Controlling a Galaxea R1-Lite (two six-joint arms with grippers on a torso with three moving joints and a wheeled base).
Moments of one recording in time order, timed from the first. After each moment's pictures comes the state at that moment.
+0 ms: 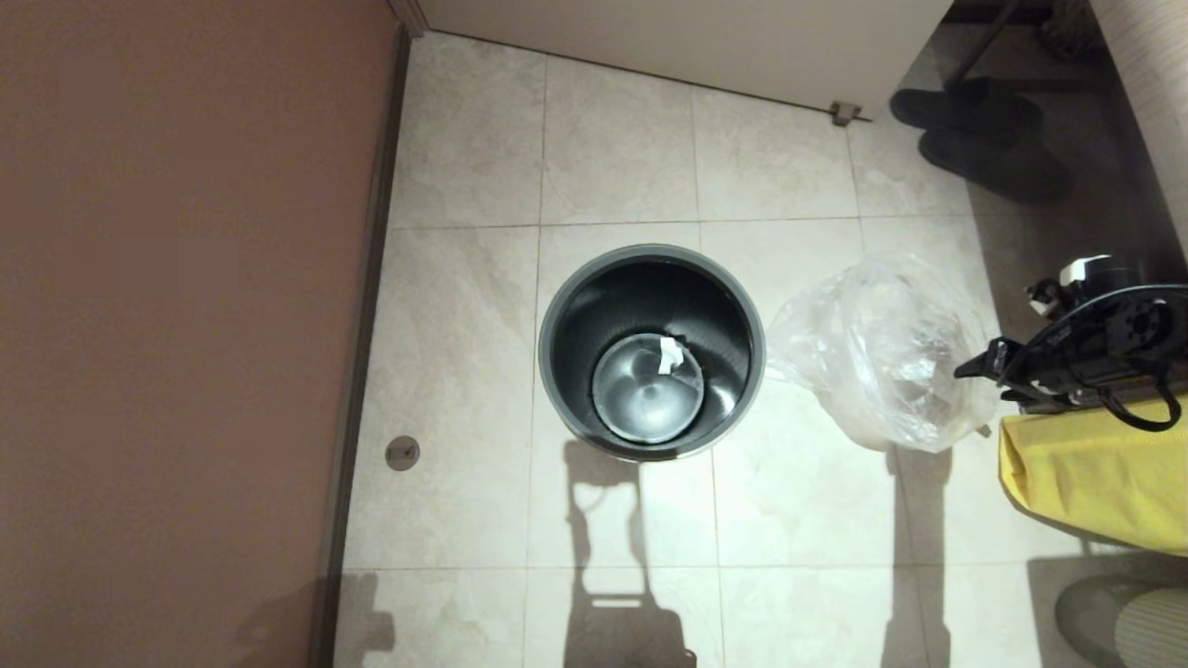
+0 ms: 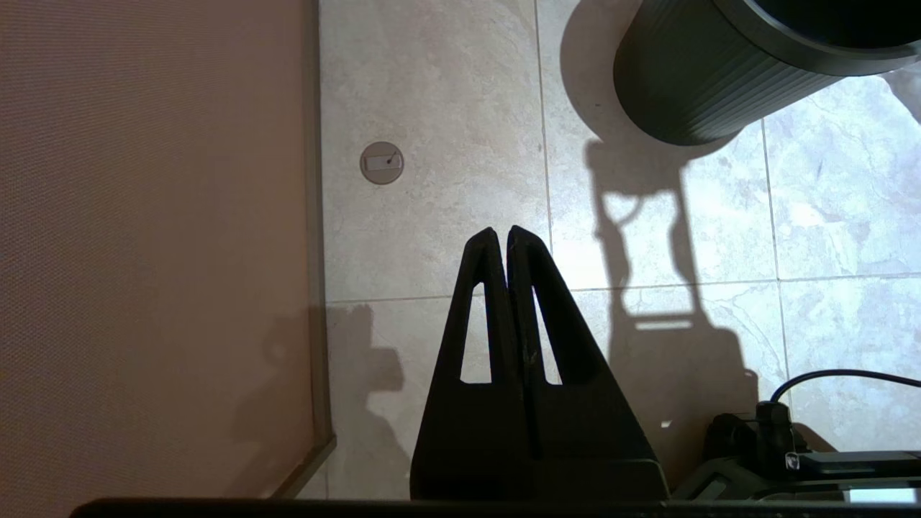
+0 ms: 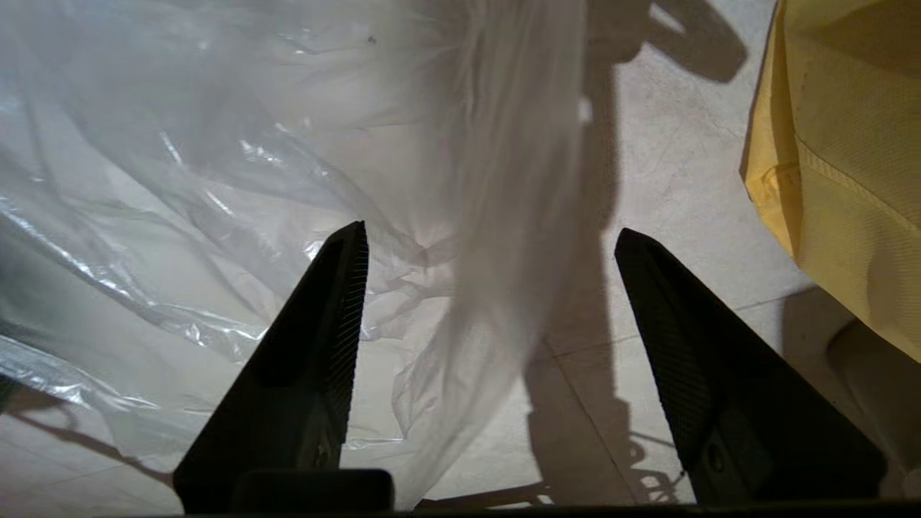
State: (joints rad) left arm -0.01 0.00 0.00 0.01 -0.03 0.03; right arm -0.29 2.24 -1.71 0.24 0.22 0.24
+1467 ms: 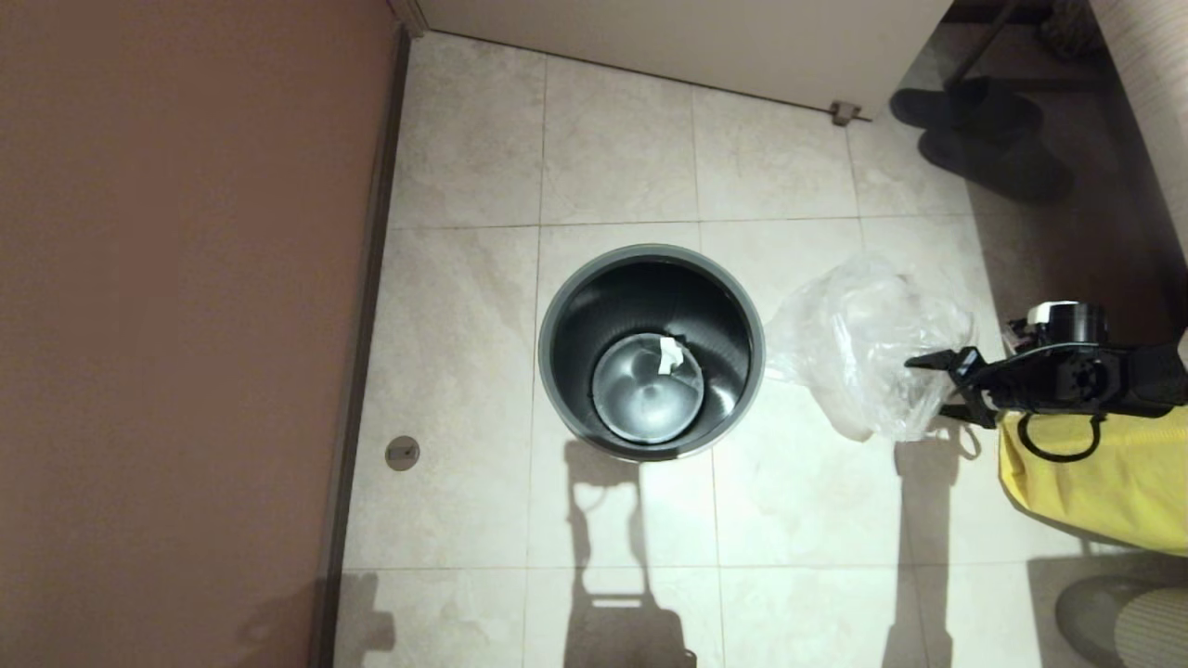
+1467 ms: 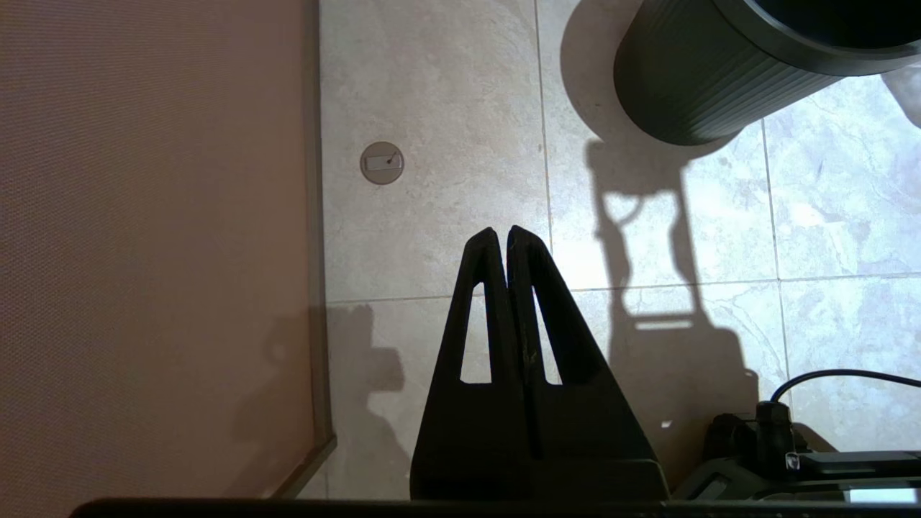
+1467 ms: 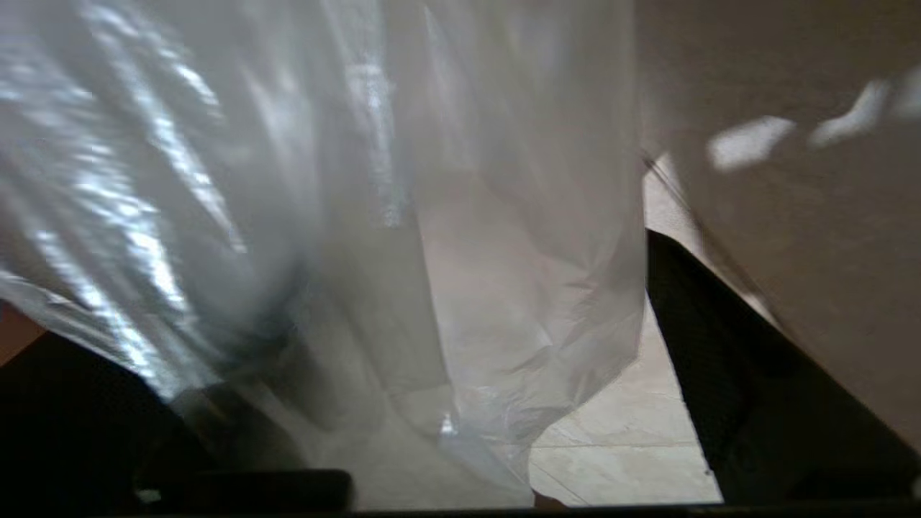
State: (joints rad) left arm -0.01 0.00 0.00 0.01 -0.03 0.03; right arm -0.29 2.45 -1.73 -0.09 0.58 0.69
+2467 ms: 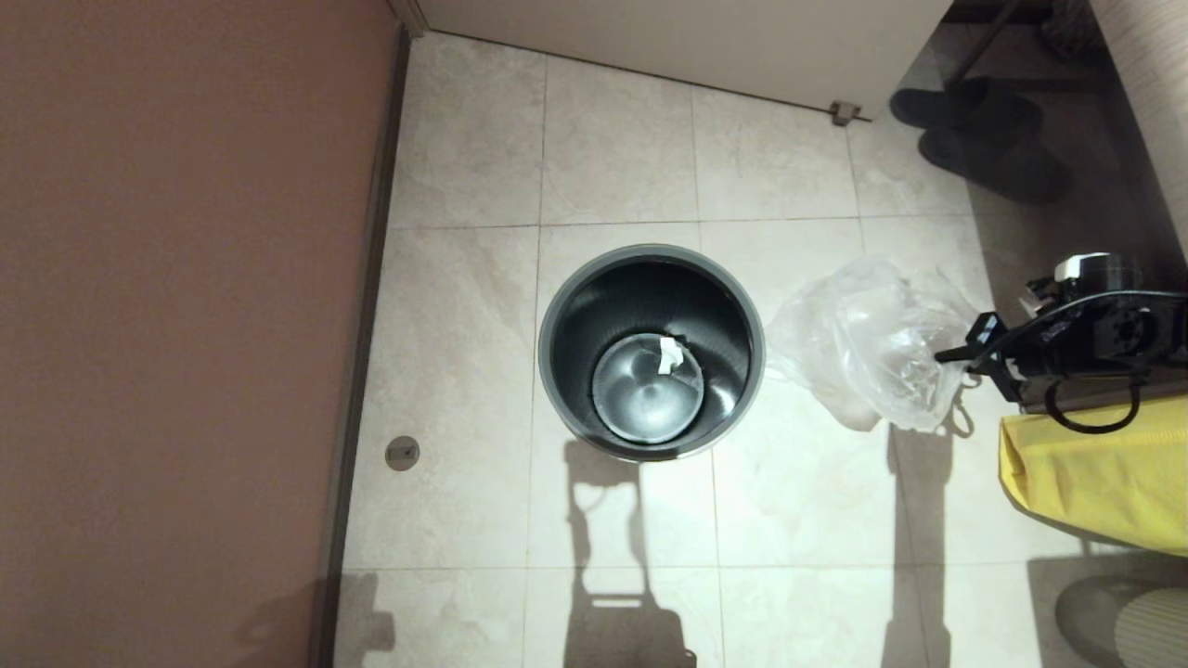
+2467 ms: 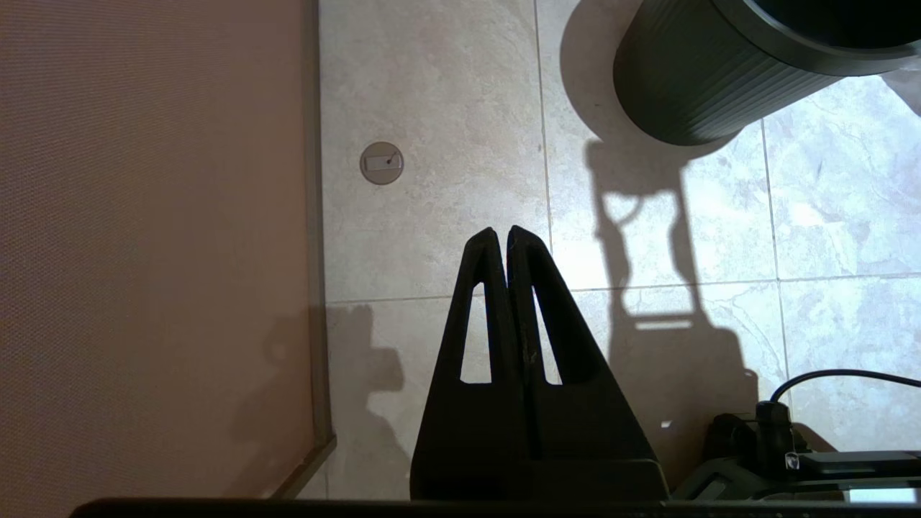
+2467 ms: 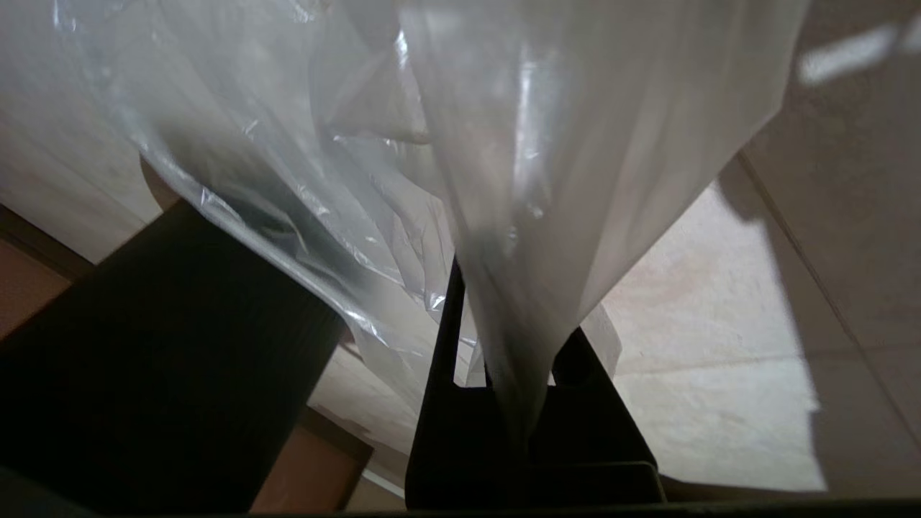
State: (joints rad) left arm -0.01 0.00 0.00 0.01 -0.03 0.03; right arm -0.28 2.27 -1.74 0.13 0.59 0.62
